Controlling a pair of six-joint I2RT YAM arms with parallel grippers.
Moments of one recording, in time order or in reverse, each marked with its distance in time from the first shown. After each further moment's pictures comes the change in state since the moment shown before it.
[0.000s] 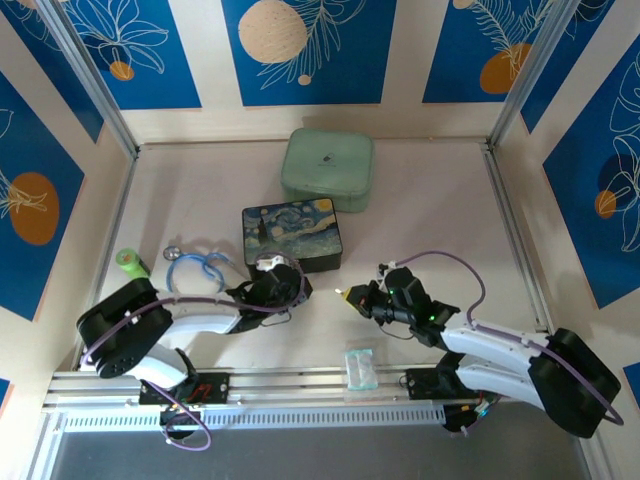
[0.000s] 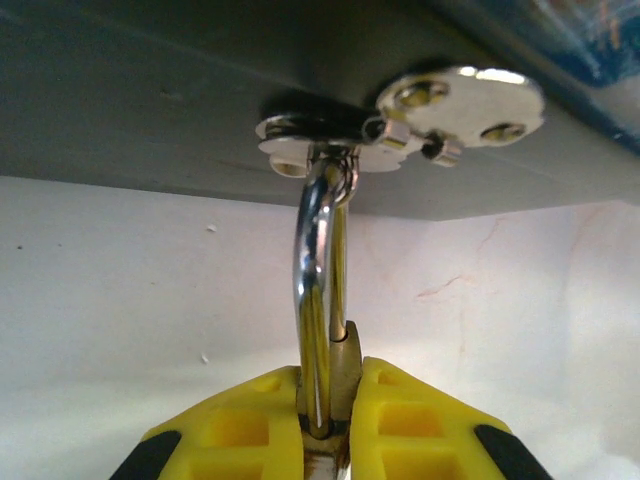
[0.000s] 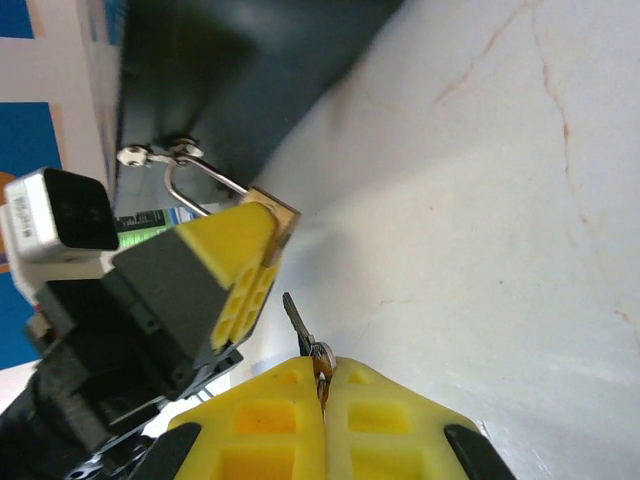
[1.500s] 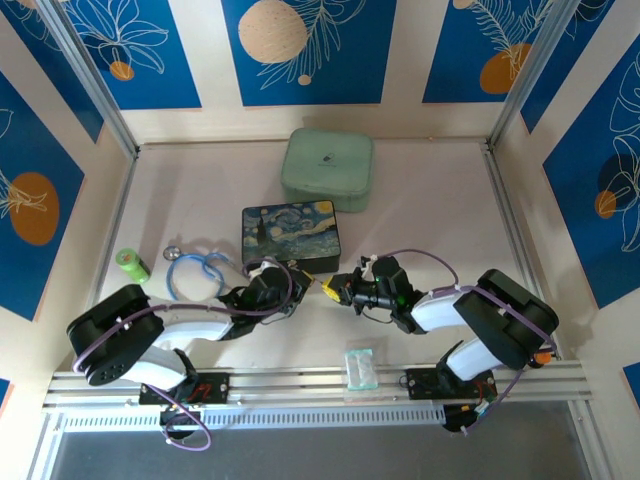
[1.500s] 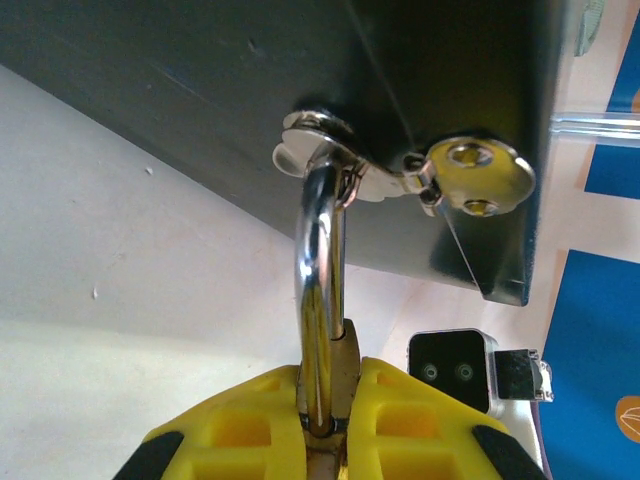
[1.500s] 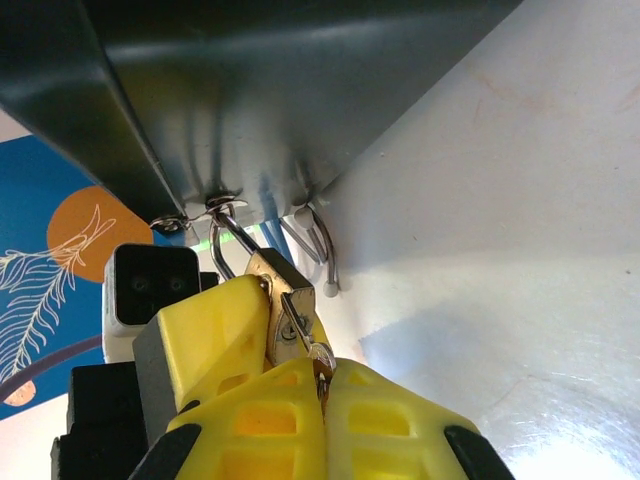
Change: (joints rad) left arm 0.000 -0.052 -0.072 0.178 0.014 -0.422; right arm -0.058 0.458 0.054 0.549 -0.190 0.232
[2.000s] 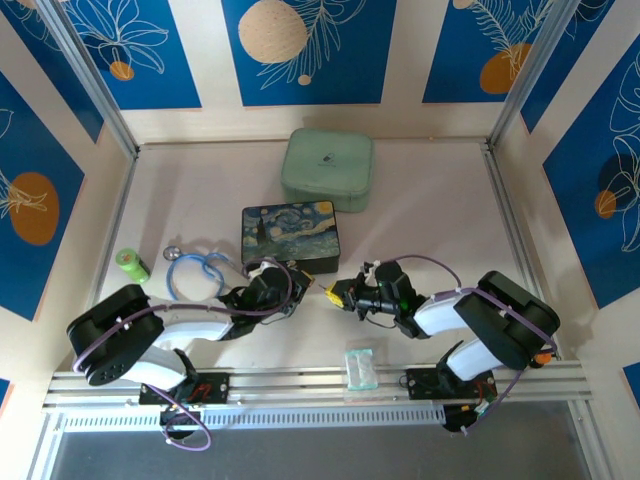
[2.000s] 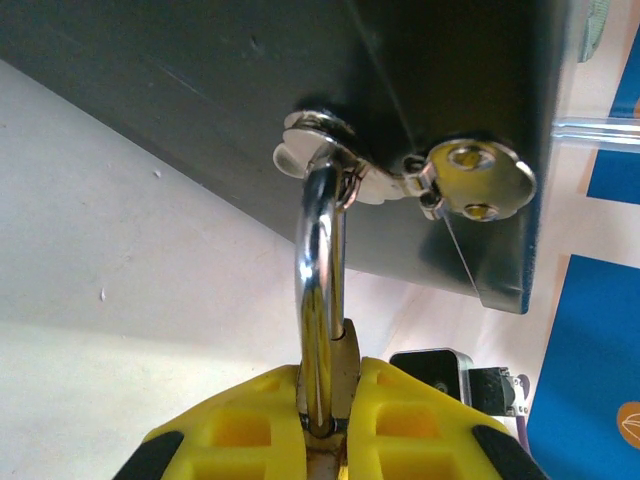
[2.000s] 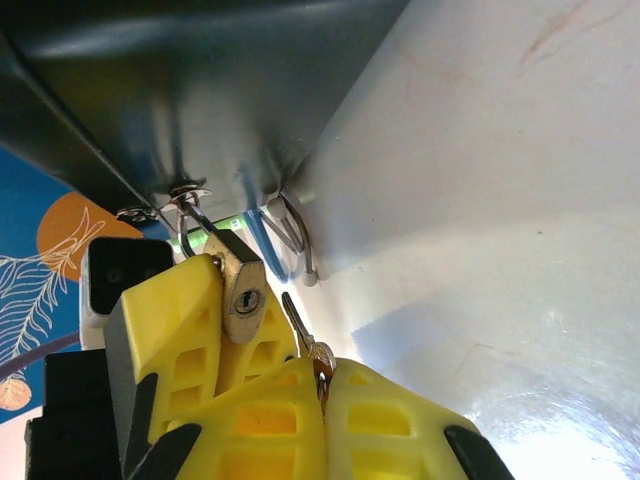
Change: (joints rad) left arm 0.000 0.000 0.000 -0.007 -0.007 -0.004; right arm 0.000 -0.008 -0.049 0.026 -0.004 0.022
